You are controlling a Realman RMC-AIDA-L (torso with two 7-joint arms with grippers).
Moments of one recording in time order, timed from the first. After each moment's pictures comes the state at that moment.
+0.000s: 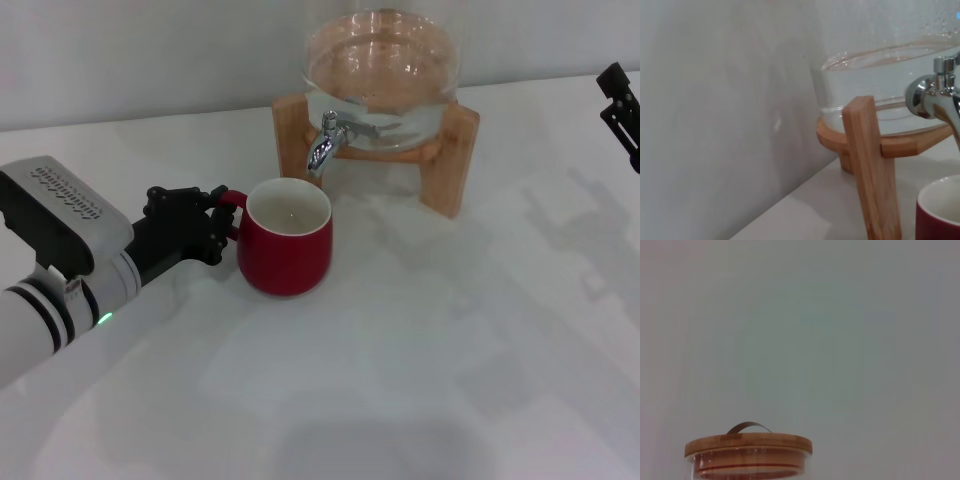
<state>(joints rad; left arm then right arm) -0.78 -2.08 2.65 0.08 -0.51 0.84 -0.38 0.29 2.01 -1.88 -0.18 0.30 -1.64 0.37</state>
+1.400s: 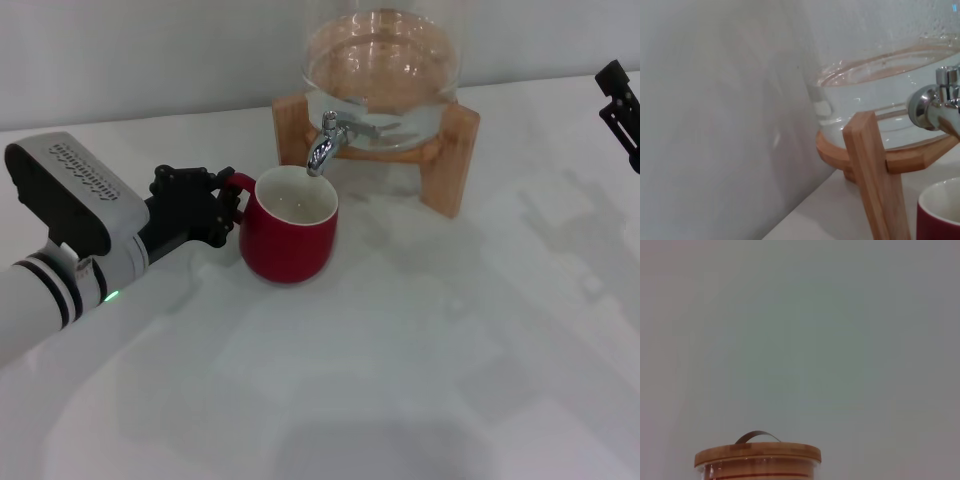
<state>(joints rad) -0.83 -2.08 2.66 0.06 -0.52 0.82 -0.34 0.29 2.01 -1.89 -0.18 0.30 -1.67 0.39</state>
